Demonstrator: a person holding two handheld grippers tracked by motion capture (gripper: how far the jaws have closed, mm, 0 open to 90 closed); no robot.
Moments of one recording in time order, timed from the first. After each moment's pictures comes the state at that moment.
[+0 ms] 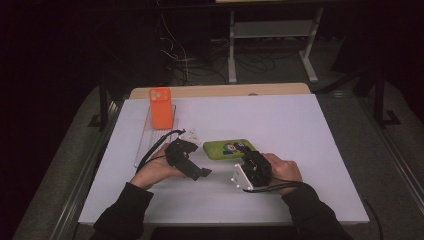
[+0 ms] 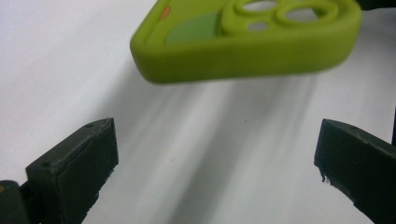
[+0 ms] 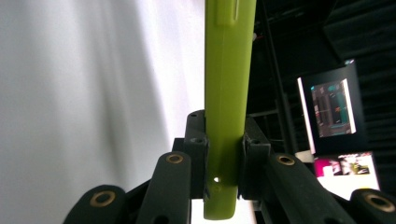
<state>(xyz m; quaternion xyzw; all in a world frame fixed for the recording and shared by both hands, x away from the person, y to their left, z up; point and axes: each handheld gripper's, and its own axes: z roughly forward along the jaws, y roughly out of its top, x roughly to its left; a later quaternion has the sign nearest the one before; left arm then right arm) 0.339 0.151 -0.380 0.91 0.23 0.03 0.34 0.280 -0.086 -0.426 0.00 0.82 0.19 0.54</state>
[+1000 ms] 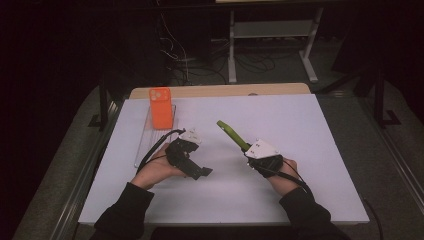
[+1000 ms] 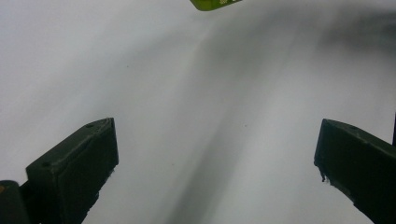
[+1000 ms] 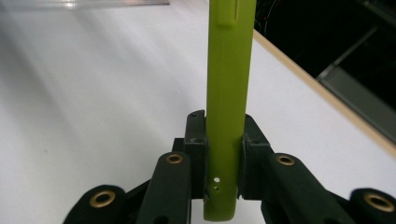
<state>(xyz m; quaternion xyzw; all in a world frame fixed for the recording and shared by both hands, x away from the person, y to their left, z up) 0.340 0.150 -0.379 0.91 0.23 0.04 0.34 0.305 -0.112 -0.409 0.28 0.82 0.37 0.33</state>
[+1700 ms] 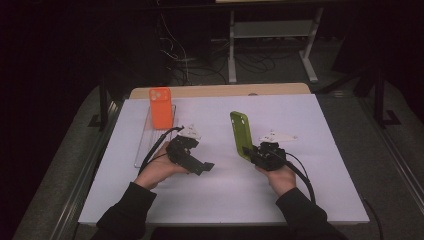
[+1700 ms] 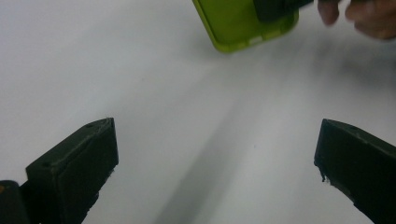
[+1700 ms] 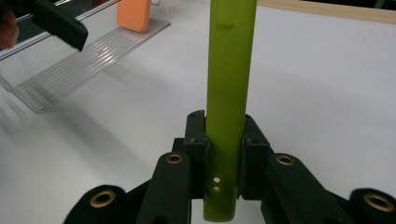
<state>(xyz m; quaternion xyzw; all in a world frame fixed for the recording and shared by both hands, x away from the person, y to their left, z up) 0.347 0.148 -0.377 0.88 0.27 0.05 0.38 0.321 -0.130 -0.413 0.43 0.76 0.46 0.15</state>
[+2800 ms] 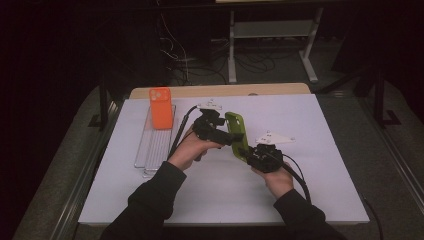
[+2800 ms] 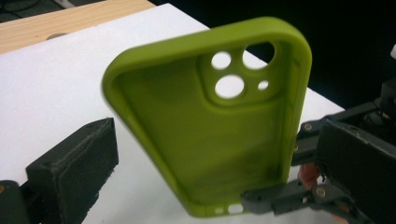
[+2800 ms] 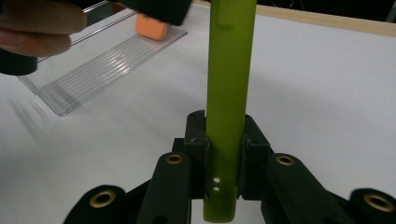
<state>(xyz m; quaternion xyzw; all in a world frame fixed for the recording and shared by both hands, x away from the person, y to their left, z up) 0.394 0.081 -0.354 0.81 0.30 0.01 0.50 0.314 -0.120 -0.407 0.42 0.76 0.48 0.15</state>
